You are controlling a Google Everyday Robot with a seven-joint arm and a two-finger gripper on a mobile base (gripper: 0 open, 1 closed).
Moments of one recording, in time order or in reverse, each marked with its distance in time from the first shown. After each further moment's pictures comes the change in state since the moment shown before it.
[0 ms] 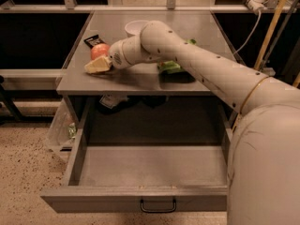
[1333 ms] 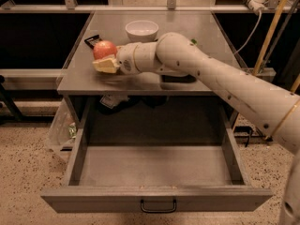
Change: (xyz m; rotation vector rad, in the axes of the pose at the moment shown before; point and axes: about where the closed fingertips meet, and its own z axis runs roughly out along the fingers) arm -0.007 0.020 -0.049 0.039 -0.167 -0.066
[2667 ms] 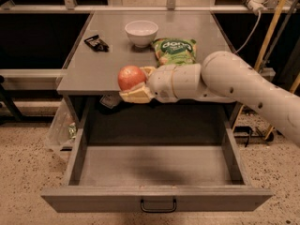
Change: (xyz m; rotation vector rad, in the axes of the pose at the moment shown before) arm 0.050 0.063 -0.129 -0.031 0.083 -0.173
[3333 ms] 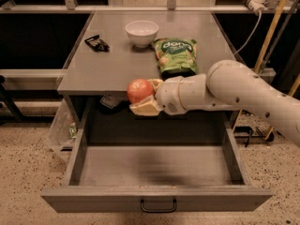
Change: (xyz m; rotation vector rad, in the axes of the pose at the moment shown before) arm 0.047 0.018 -0.017 -0.019 0.130 0.030
